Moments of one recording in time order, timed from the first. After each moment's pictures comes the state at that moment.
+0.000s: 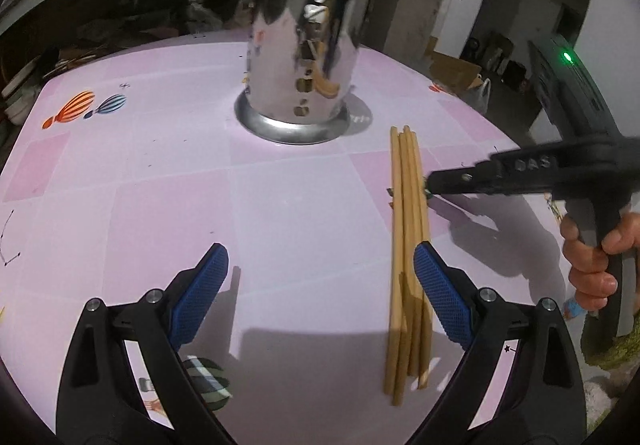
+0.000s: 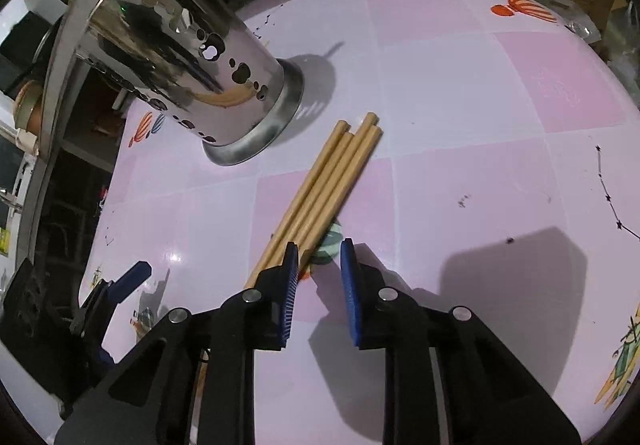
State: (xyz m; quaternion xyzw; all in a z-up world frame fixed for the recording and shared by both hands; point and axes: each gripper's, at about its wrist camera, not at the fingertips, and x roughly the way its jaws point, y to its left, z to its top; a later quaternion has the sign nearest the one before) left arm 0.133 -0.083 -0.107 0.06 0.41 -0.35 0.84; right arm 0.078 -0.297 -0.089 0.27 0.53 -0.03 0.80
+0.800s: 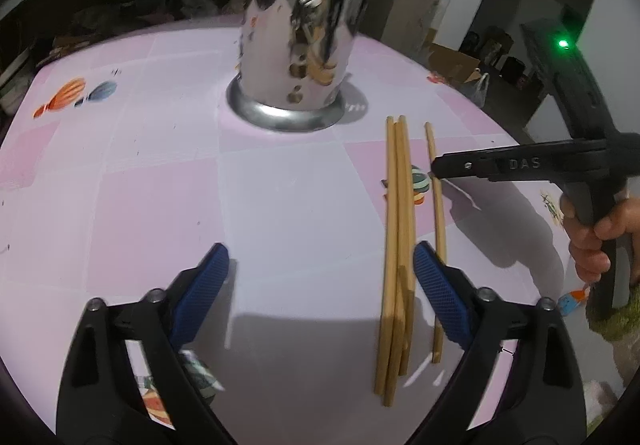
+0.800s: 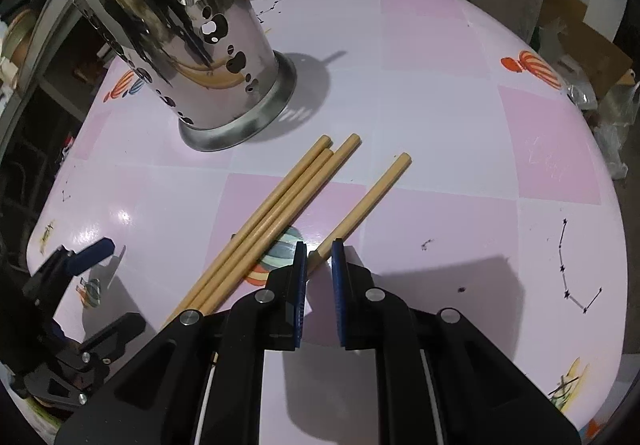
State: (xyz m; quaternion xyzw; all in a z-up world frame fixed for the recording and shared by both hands) left arm 0.136 -0.089 -0.107 0.06 0.43 -0.36 0.83; right arm 0.087 -0.304 -0.078 0.15 0.56 -0.03 0.82
